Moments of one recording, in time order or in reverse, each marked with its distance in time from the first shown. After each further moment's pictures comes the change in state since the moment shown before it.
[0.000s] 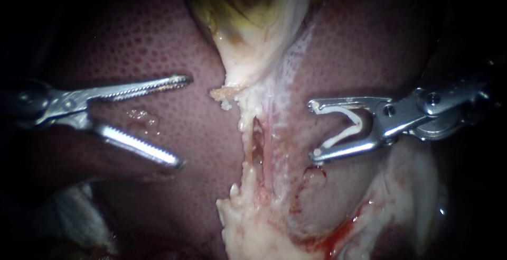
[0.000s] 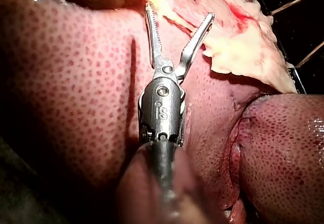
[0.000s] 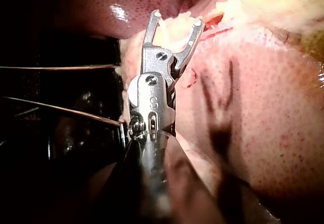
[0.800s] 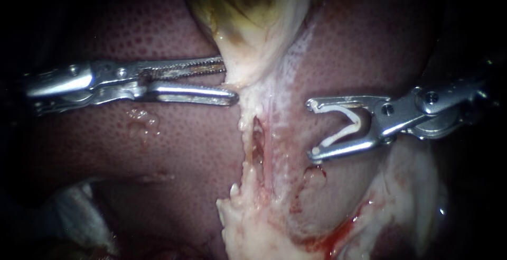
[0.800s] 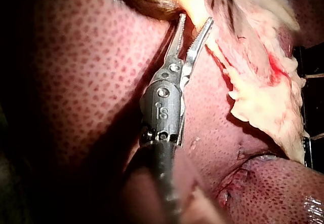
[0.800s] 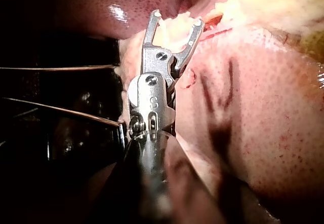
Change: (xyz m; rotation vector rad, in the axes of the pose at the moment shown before) right arm 0.000 0.000 0.000 0.000 0.000 0.000; left arm -0.002 -0.003 0.005 0.133 -0.032 -0.251
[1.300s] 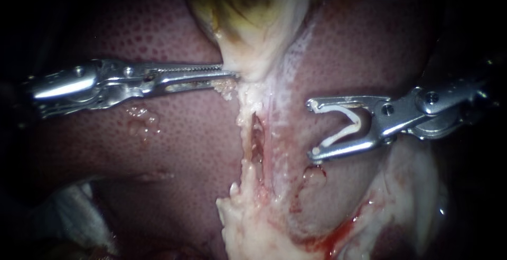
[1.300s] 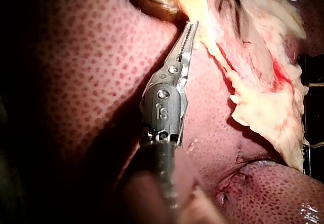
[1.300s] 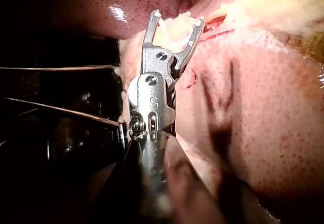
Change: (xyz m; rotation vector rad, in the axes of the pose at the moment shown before) right arm 0.000 0.000 0.000 0.000 0.000 0.000; left arm -0.001 -0.001 -0.001 -0.027 -0.100 -0.052
